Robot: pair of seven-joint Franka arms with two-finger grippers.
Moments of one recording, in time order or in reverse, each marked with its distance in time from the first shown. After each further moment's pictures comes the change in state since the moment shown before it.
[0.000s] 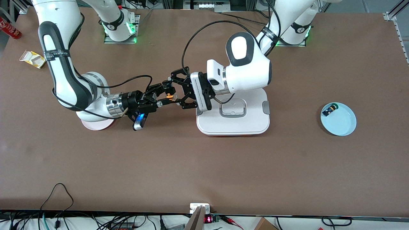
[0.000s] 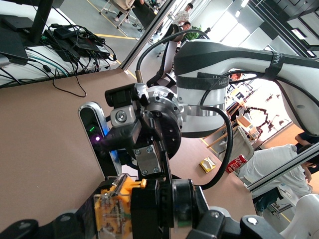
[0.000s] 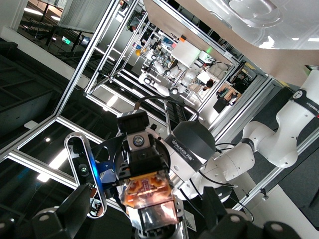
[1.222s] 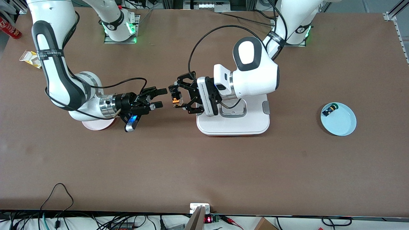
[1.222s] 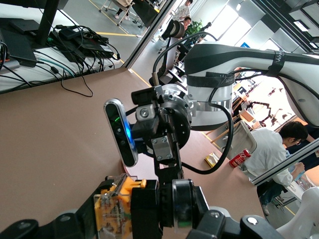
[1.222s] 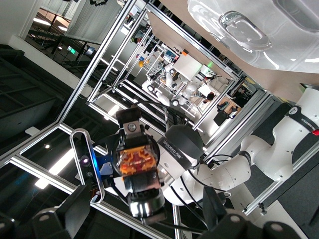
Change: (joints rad) left arm 0.043 0.000 -0.002 0.002 0.049 -0.043 0.000; right arm -0.029 -0.009 -0.001 -0.022 -0.025 0.032 -0.042
